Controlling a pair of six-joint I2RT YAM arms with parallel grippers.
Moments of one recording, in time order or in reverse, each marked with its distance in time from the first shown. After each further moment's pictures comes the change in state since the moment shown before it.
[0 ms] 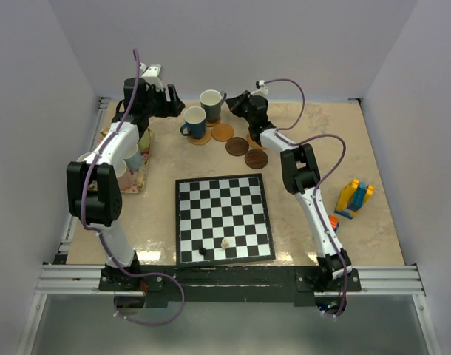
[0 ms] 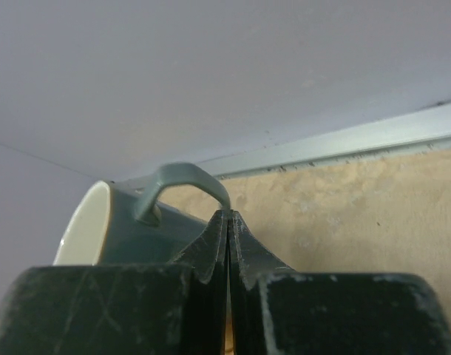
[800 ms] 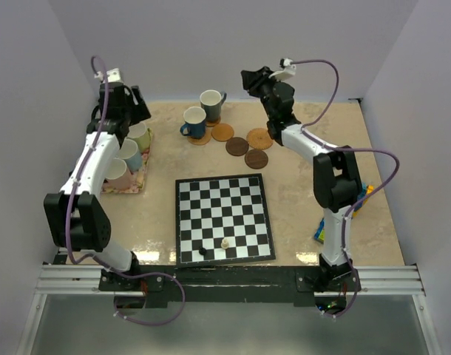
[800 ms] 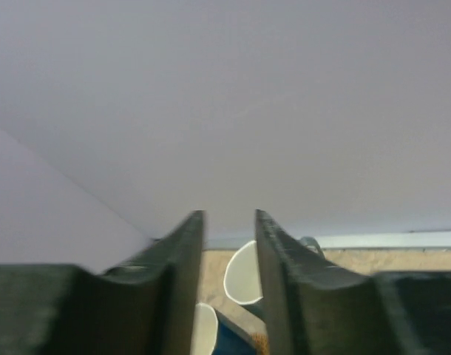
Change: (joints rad) left arm 0.074 -0.229 -0.077 -0.243 -0.399 -0.124; right arm 0.000 -0.677 -0.678 0.242 0.116 -0.176
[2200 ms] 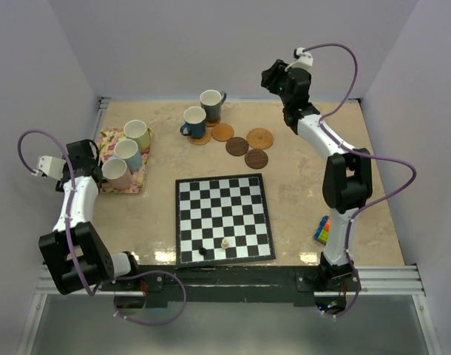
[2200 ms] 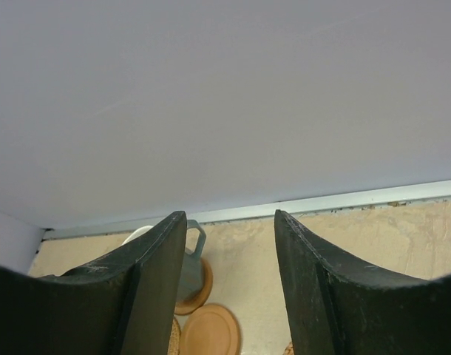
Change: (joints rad) left arm 0.367 -0.324 -0.559 -0.145 -0.496 -0.747; right arm -0.104 -0.082 0.092 -0.399 0.066 -0.176
